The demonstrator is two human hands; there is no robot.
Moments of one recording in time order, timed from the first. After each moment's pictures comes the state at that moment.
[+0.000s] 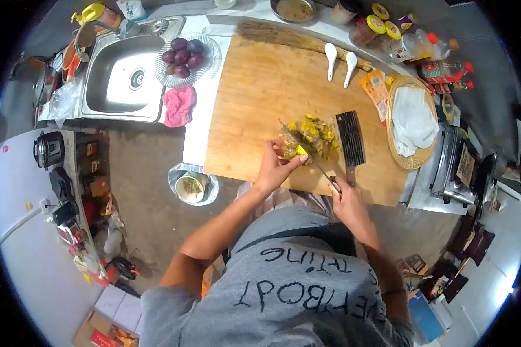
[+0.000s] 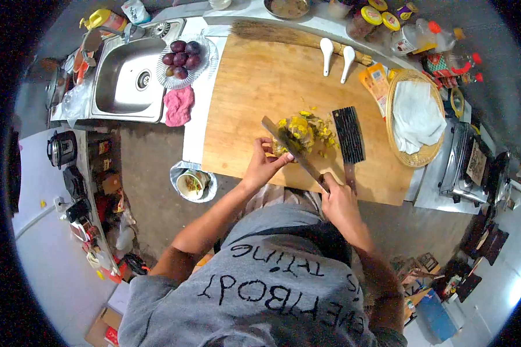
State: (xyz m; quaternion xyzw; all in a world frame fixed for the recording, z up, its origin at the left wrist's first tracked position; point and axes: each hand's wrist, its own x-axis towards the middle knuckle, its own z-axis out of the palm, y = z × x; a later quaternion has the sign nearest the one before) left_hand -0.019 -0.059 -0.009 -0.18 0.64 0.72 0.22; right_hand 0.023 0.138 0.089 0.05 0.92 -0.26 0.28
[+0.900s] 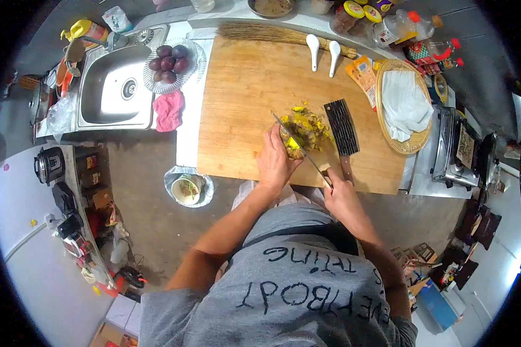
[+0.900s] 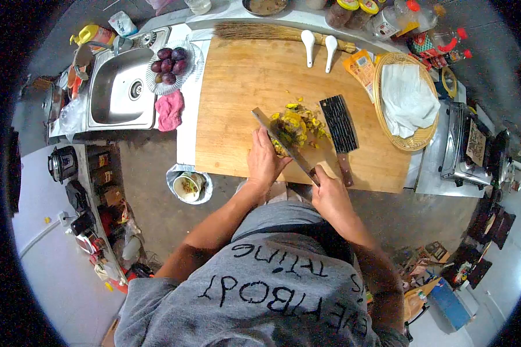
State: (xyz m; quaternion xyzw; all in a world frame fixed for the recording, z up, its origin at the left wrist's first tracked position) left_hand -0.015 -0.028 0.008 -0.02 0.92 0.39 0.08; right_hand 0.036 0.137 0.091 0.08 0.90 -0.31 0.28
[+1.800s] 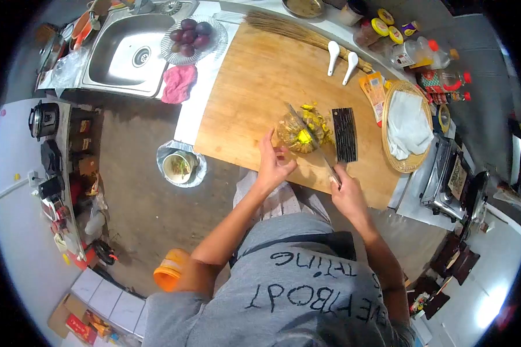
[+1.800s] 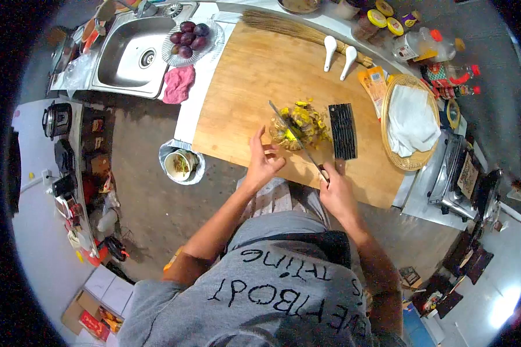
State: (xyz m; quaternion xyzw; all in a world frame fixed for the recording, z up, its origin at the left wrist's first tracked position) left_hand 0.028 -0.032 -0.024 -0.14 0.75 0.65 0.05; right_hand 0.028 0.161 0.087 0.03 0.92 -0.31 0.26
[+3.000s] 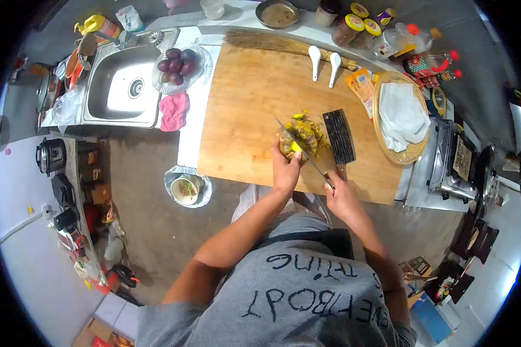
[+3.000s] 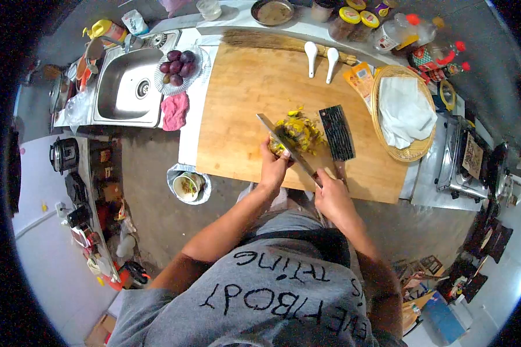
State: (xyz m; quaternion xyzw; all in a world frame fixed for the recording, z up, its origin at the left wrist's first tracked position) left_hand -0.002 0.014 -0.009 -0.32 0.52 0.78 0.15; right_hand 0.031 0.158 0.088 0.02 0.91 -0.33 0.23
